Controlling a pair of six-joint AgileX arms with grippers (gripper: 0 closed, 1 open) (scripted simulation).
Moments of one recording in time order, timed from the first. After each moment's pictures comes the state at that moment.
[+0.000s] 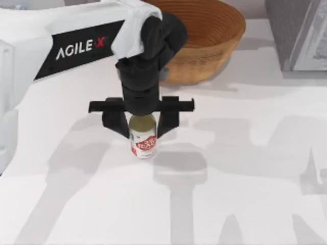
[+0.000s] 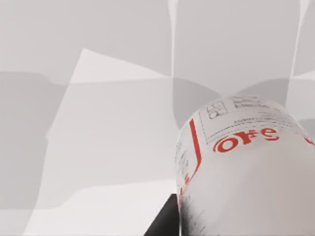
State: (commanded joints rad) left arm -0.61 2.16 1.72 -1.13 0.00 -0.58; right arm 0.00 0.00 0.00 0.00 0.00 0.00
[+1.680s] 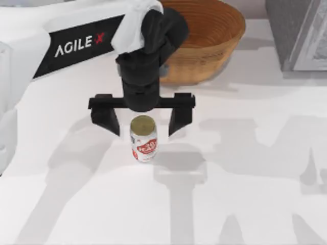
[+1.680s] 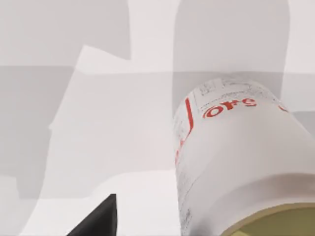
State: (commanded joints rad) left arm -0.61 2.16 1.76 -1.17 0.00 -0.59; right arm 0.00 0.00 0.00 0.00 0.00 0.00
